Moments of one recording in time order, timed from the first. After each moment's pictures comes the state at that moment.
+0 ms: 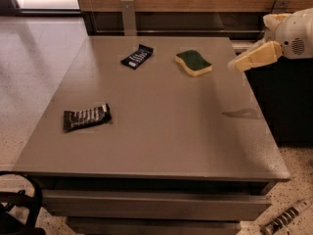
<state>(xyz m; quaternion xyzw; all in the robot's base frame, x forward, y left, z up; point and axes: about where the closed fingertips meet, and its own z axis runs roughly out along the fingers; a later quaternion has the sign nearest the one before) 0.606 -0.233 0.966 -0.41 0.75 0.12 0.50</state>
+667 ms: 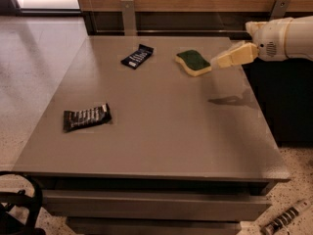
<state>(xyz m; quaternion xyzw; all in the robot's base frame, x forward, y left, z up) 0.654 -0.208 0.938 -0.38 0.75 0.17 0.52</state>
